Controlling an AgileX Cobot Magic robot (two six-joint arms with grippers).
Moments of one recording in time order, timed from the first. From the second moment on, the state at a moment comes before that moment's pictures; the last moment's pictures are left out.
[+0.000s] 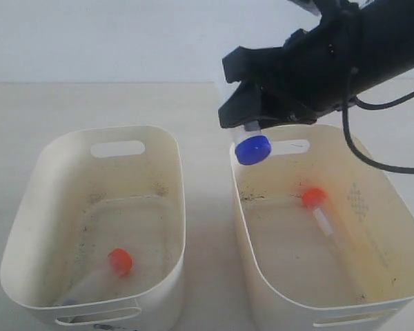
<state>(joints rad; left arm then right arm) -0.02 0.00 0.00 -0.06 0.31 0.05 0.35 1.41 -1.07 0.78 0.78 -0.38</state>
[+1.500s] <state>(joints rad) -0.02 0.00 0.00 -0.06 0.31 0.05 0.56 1.40 -1.13 -0.32 1.16 0.43</state>
